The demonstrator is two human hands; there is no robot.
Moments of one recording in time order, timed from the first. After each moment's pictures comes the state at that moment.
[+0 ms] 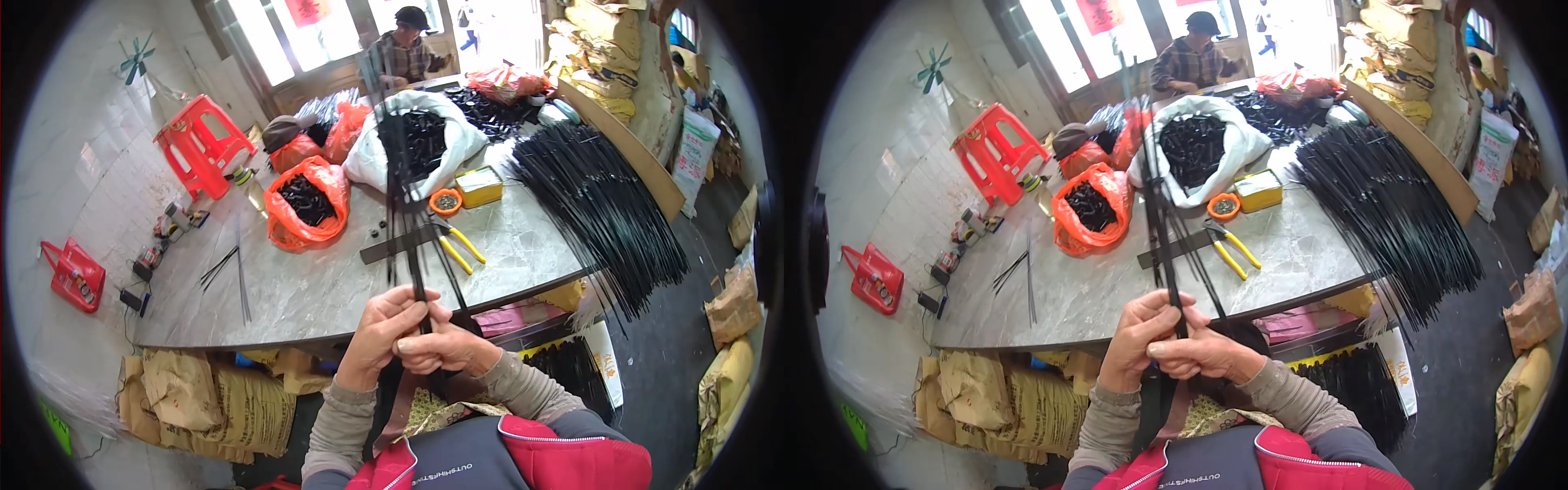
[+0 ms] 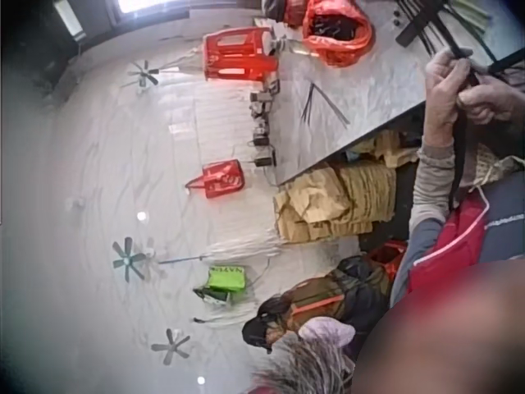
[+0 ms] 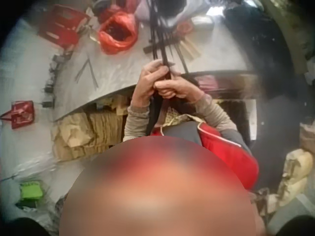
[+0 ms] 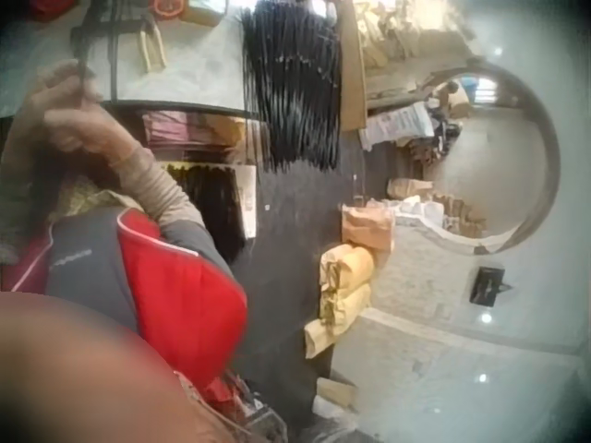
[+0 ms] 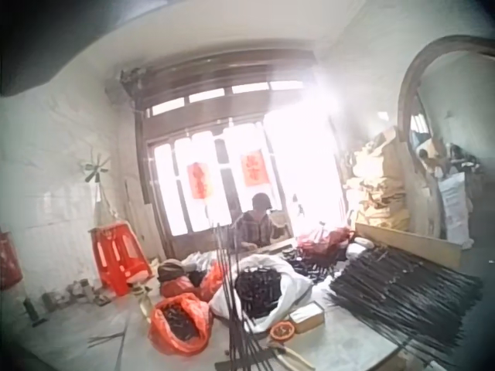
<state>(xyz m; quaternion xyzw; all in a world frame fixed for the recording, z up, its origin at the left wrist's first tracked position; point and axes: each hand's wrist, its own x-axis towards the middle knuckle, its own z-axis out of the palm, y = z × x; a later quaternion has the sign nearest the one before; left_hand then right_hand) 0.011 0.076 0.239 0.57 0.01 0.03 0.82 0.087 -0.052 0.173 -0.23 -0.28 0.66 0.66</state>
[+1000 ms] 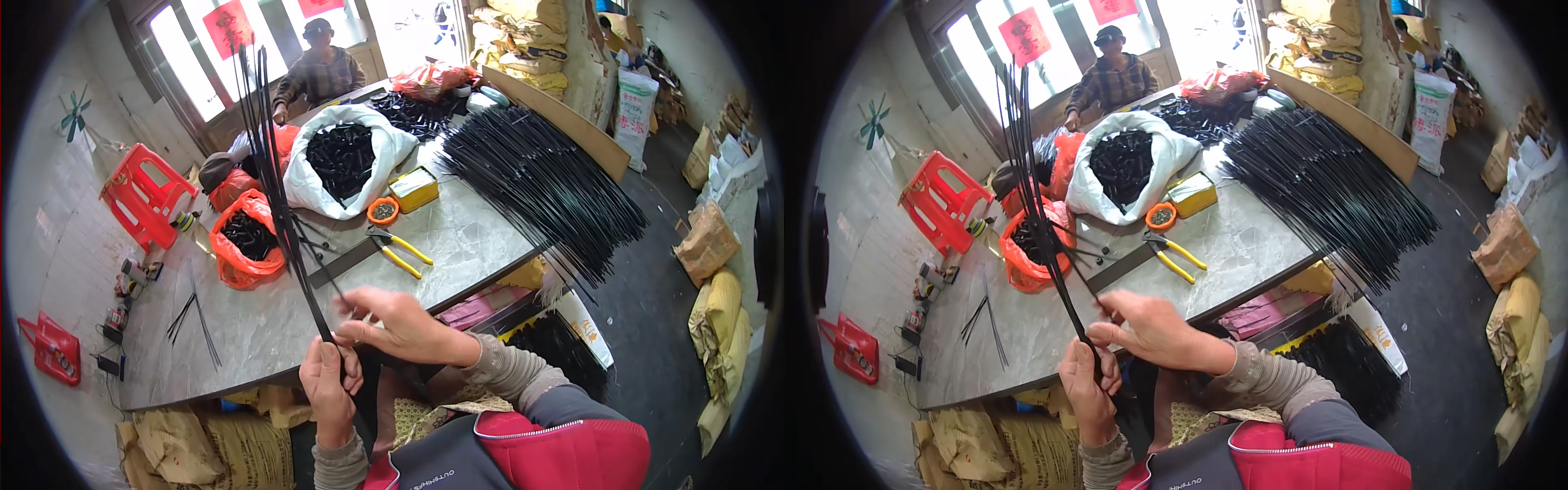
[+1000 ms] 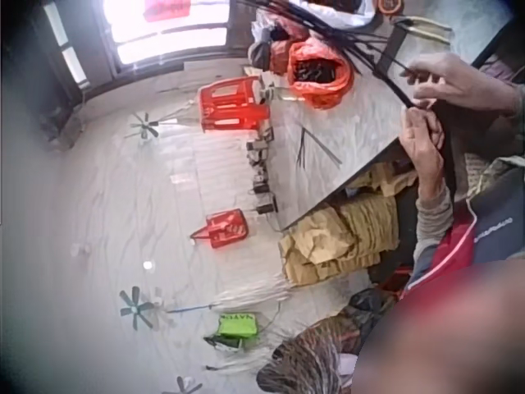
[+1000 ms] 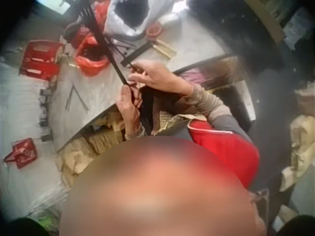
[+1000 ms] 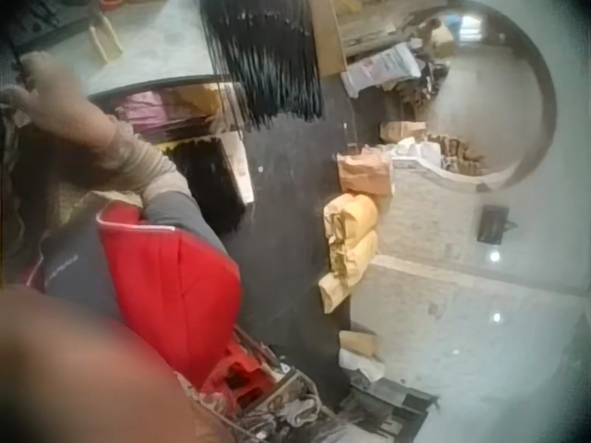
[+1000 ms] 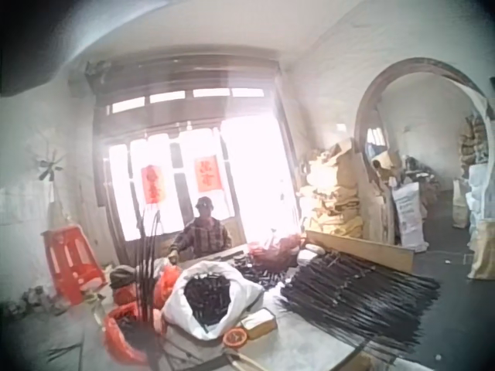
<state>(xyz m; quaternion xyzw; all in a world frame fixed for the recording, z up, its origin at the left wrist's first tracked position) -0.031 0.058 0.230 0.56 0.07 0.22 0.80 0.104 -0.063 0.245 -0.67 -0.46 0.14 0.56</state>
